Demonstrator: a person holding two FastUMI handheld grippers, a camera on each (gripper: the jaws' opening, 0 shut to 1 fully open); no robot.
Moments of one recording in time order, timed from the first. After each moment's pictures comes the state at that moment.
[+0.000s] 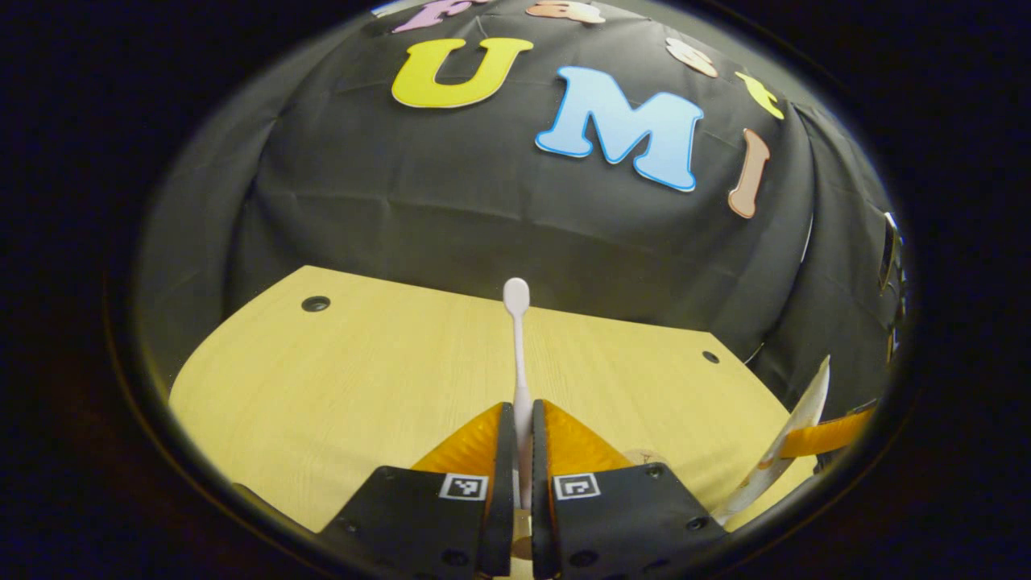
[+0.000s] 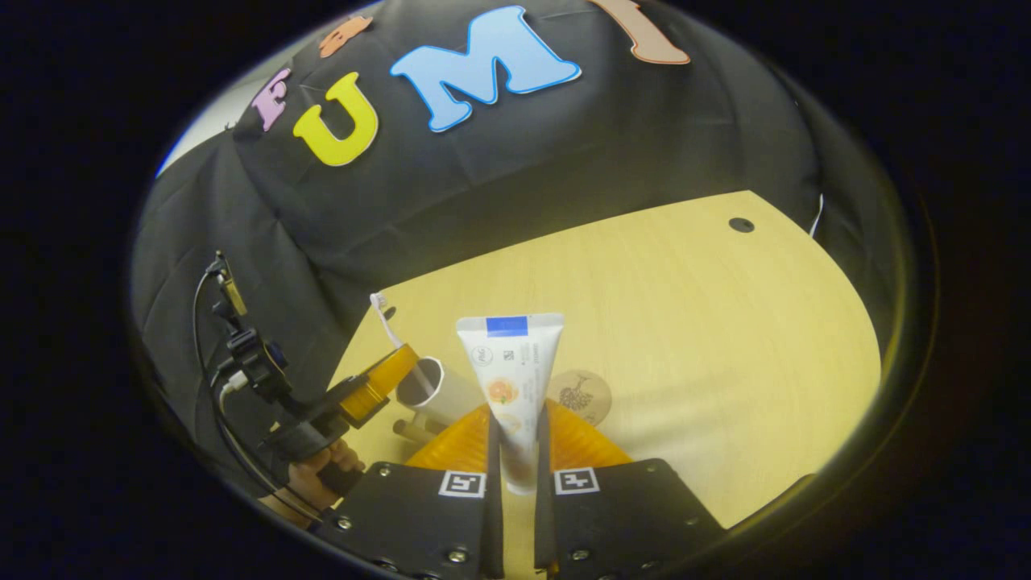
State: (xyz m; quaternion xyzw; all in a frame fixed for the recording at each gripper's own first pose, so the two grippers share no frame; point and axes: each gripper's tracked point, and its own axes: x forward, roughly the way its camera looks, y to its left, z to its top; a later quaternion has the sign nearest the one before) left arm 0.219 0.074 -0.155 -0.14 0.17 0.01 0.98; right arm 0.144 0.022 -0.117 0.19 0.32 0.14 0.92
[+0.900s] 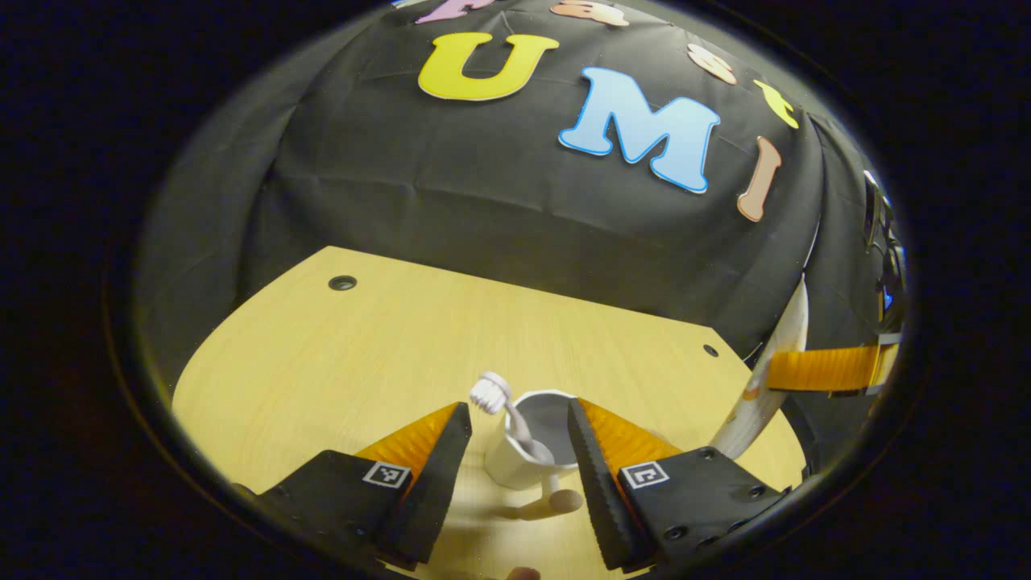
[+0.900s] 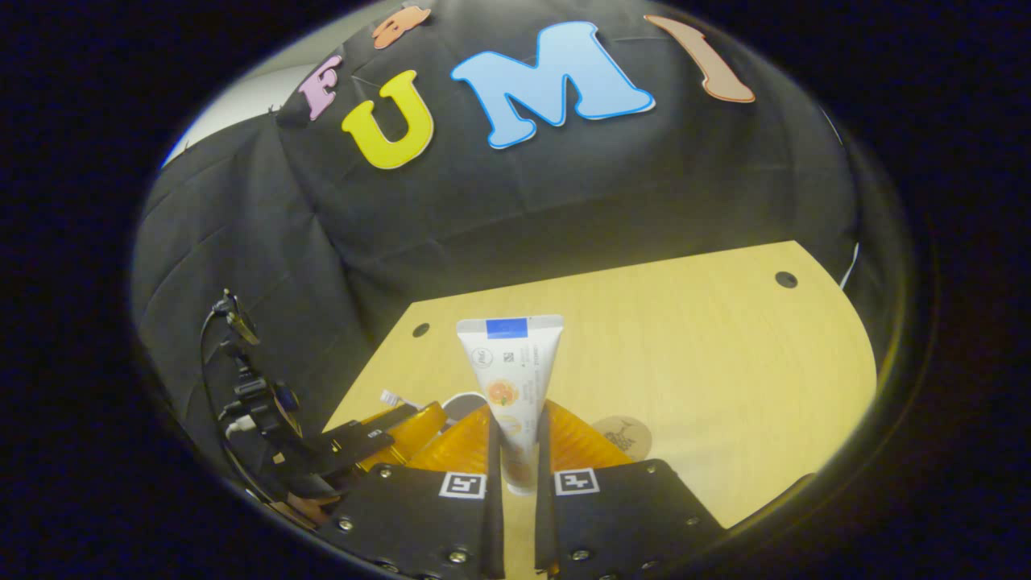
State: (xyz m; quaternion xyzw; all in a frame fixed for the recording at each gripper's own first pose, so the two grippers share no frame) left arm 0.166 0.102 -0.153 -0.16 0.20 0.03 0.97; right arm 0.181 0.080 -0.062 0.15 0.26 0.20 0.93
